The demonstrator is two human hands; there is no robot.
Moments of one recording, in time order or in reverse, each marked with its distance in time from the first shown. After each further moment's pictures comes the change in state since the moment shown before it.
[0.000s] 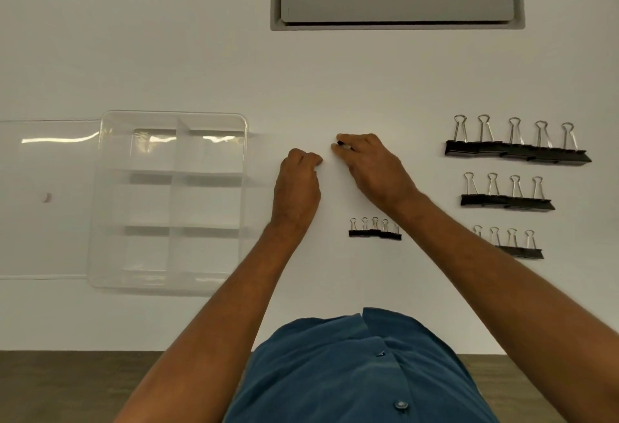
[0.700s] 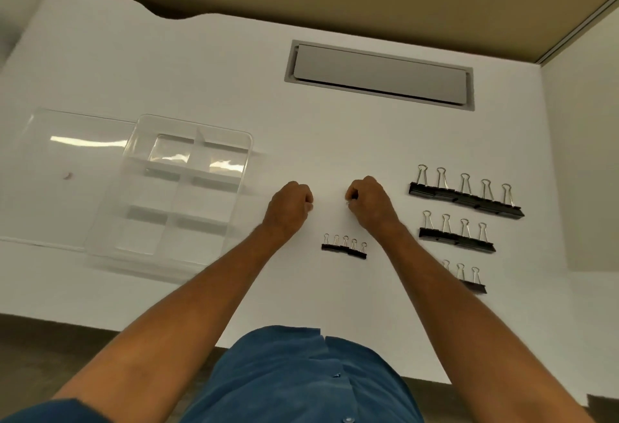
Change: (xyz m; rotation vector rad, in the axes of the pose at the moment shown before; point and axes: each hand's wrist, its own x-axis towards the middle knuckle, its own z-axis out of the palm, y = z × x) left_hand -0.015 0.019 -0.006 0.039 -0.207 -0.108; right_hand -0.027 0.008 -0.035 0.257 -0.148 0.443
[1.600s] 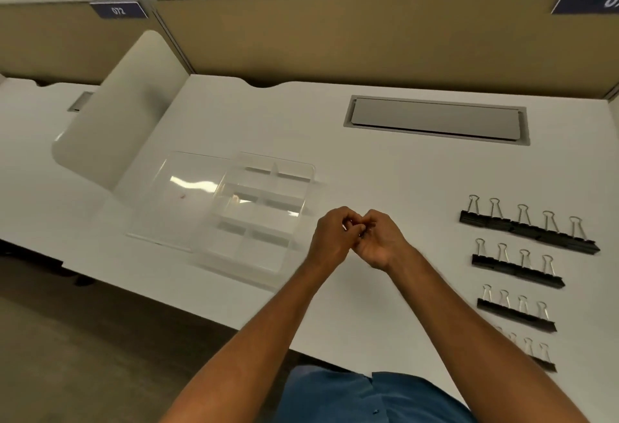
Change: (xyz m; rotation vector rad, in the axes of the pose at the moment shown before) left_hand -0.097 0.059 -0.048 -0.442 0.280 -0.097; right_hand -0.075 -0.102 -0.008 1.827 -0.507 0.635
